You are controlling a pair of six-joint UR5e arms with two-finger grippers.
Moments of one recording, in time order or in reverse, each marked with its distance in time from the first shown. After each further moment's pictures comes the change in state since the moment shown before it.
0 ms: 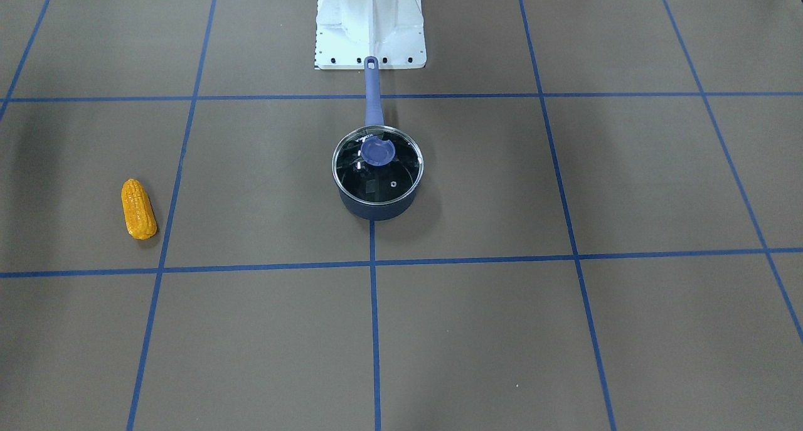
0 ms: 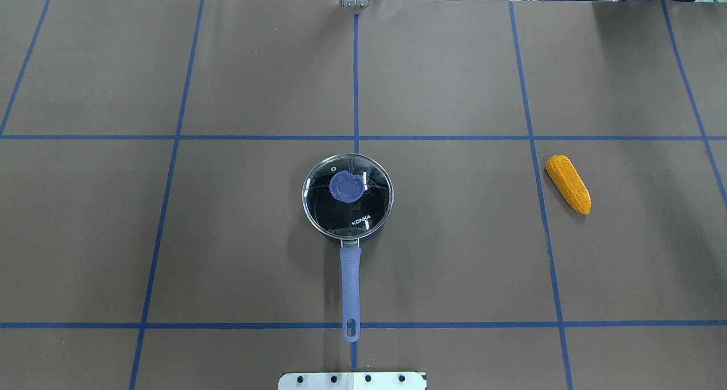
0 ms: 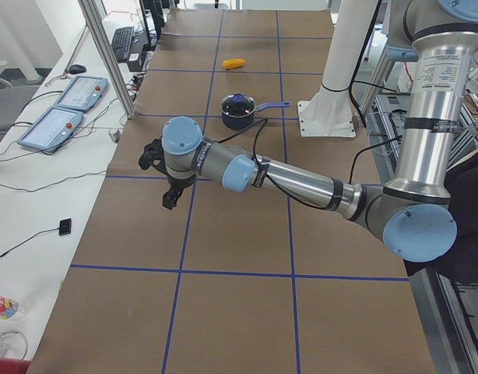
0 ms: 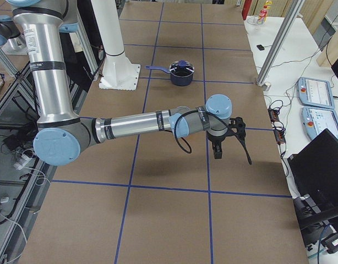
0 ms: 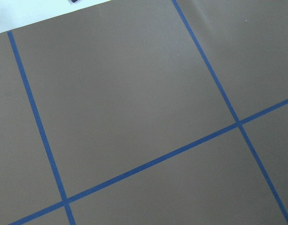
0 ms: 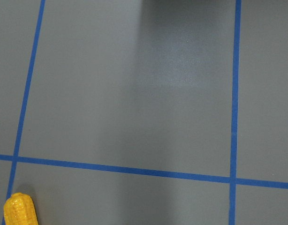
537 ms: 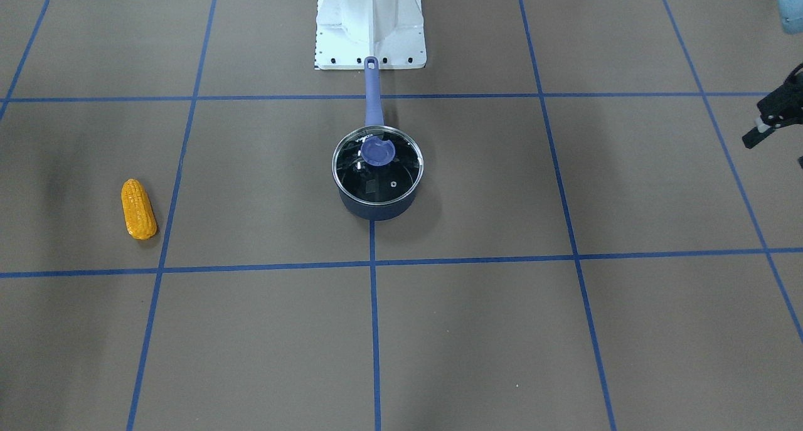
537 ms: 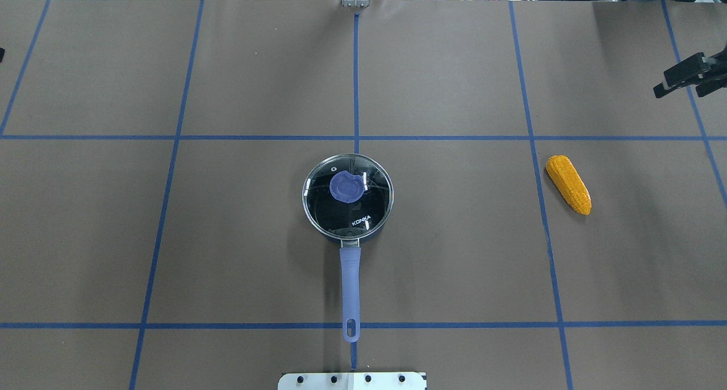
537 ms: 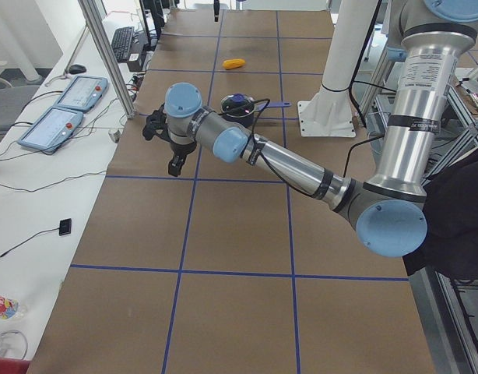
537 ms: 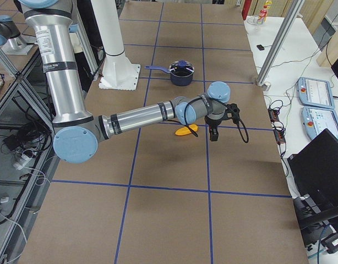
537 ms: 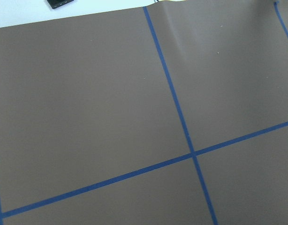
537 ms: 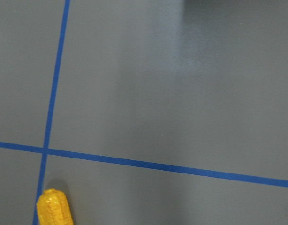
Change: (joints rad) left arm 0.161 -0.076 -0.119 0.001 0.018 -0.352; right arm -0.175 0.047 0.049 0.012 -0.010 0.168
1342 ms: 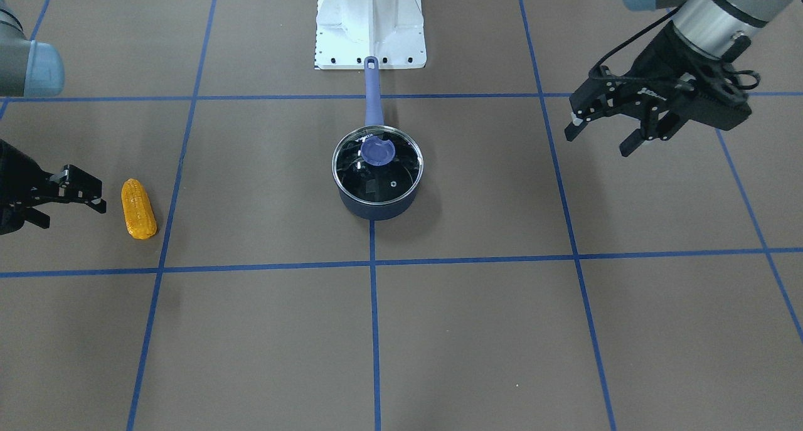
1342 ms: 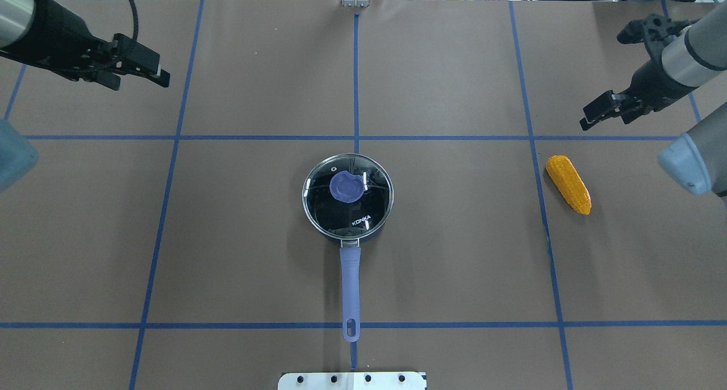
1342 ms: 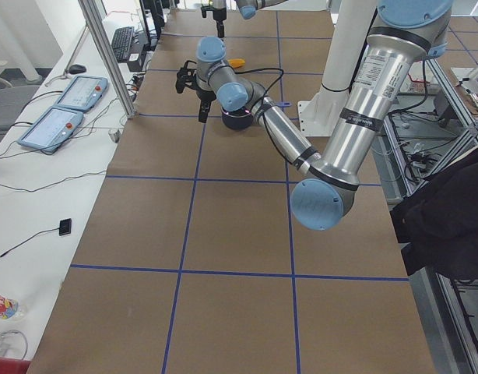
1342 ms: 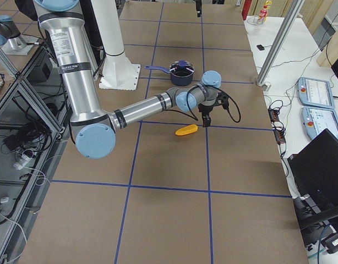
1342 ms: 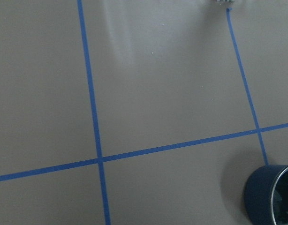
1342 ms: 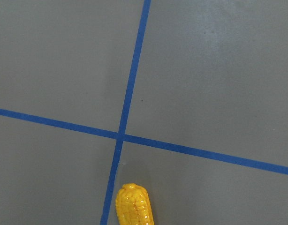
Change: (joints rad) left arm 0.349 -0.195 -0.101 0.011 0.237 -0.514; right arm -0.208 0.045 0.027 0.002 -0.103 0.081
